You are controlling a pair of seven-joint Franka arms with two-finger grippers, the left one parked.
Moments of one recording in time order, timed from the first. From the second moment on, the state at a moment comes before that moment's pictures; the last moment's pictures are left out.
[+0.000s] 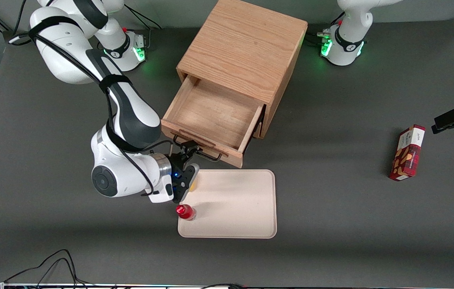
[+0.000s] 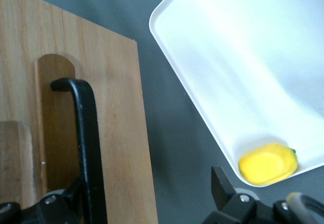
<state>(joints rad) 0.20 0.83 0.32 -1.05 0.31 1.68 -0.53</state>
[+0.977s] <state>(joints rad) 0.19 0.87 0.30 -0.87 0.30 1.64 -0.54</state>
